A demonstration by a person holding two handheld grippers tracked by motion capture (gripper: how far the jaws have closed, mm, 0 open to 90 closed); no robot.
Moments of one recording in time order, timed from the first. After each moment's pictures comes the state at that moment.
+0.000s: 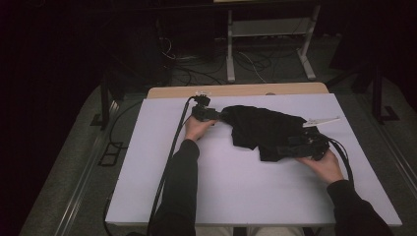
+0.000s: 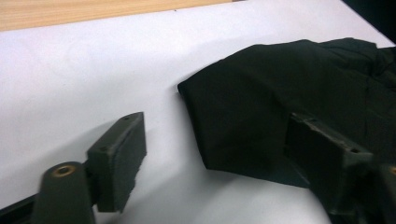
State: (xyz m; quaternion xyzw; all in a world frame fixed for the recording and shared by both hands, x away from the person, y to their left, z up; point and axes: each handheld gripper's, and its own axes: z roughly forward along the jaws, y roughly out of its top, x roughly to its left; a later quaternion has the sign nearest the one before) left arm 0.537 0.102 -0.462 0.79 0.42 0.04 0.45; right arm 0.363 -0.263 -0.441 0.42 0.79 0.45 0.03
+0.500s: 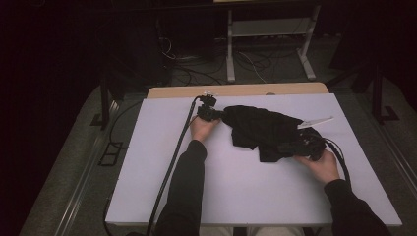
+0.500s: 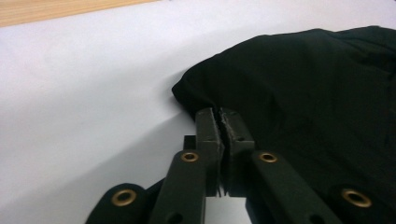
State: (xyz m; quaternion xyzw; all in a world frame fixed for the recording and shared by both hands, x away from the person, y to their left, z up) left arm 0.533 0.082 -0.458 0.80 0.42 0.05 0.42; right arm 0.366 -0.261 -0.442 0.42 0.80 0.43 0.02
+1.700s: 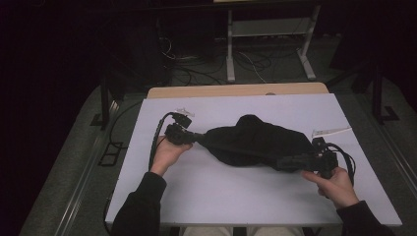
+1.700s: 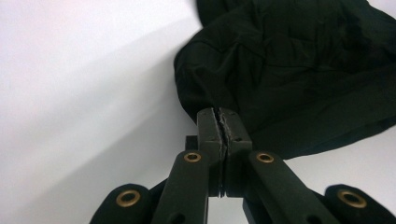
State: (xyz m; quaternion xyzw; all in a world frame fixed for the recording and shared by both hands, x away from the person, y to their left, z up) left arm 0.392 0.163 -0.386 0.86 0.37 0.03 0.36; right arm 0.295 -0.250 -0.398 0.38 0.75 0.52 -0.13
